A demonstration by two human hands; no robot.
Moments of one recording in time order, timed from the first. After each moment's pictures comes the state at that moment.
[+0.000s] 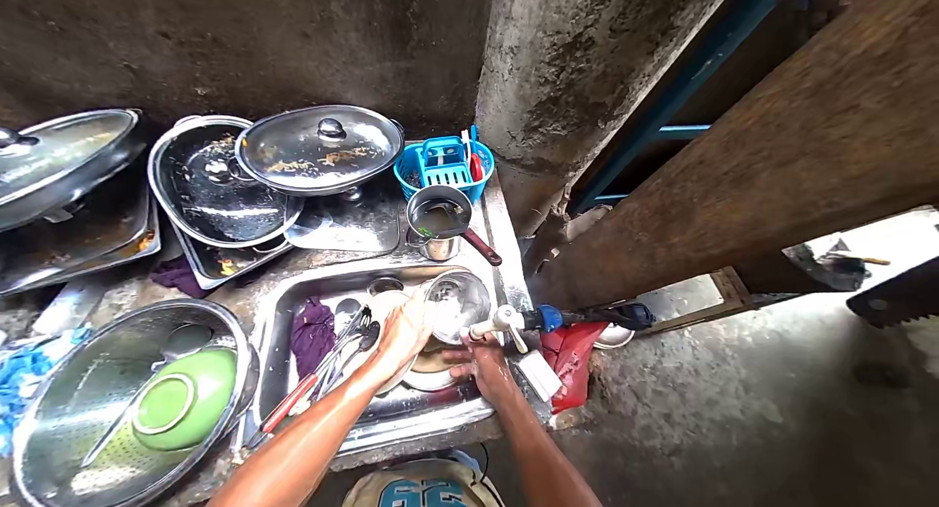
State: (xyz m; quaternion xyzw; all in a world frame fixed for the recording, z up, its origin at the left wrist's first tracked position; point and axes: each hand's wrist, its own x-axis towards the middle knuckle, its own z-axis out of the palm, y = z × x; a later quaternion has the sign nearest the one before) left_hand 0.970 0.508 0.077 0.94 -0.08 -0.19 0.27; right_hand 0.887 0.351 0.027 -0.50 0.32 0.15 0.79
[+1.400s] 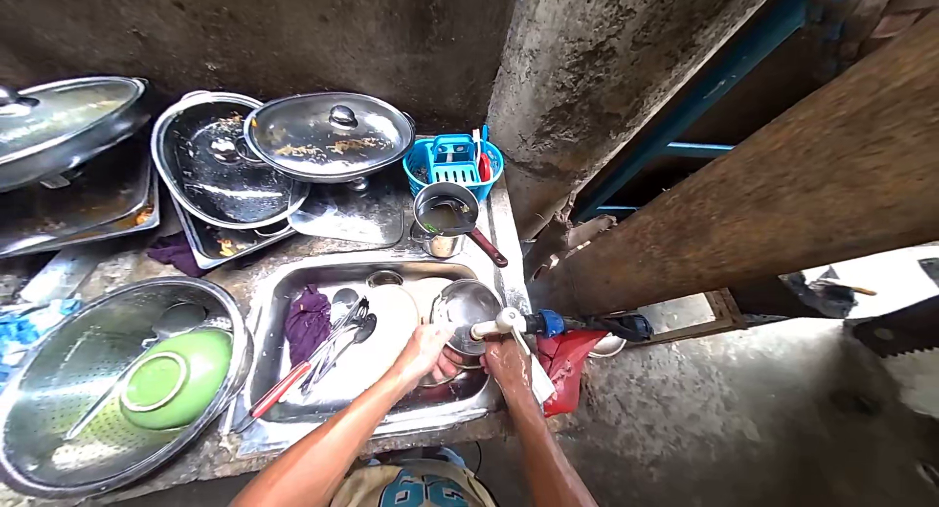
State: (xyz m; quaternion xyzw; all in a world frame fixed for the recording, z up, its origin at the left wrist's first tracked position) left_hand 0.925 0.493 0.039 0.71 0.08 -0.36 0.60; right_hand 0.893 0.326 0.072 -0.86 0.31 0.21 0.35
